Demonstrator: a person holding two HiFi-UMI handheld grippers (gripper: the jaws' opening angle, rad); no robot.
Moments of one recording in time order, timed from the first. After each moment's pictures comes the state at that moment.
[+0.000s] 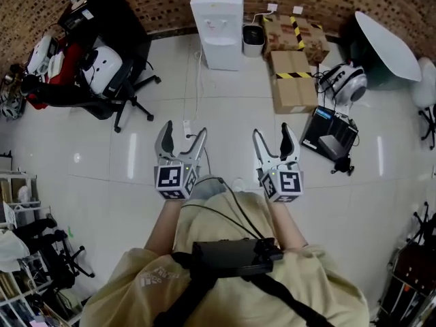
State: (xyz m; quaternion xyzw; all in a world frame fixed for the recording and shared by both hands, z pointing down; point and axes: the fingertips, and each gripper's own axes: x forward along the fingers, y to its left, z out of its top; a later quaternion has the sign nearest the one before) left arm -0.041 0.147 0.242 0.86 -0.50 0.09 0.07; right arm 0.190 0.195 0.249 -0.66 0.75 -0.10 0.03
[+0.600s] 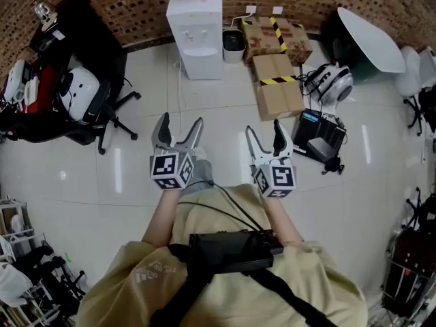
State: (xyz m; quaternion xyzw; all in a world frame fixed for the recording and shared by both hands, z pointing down) left arm 0.003 0.009 0.273 0.88 -0.46 0.06 0.10; right arm 0.216 0.092 0.277 -0.69 0.72 -0.09 0.01
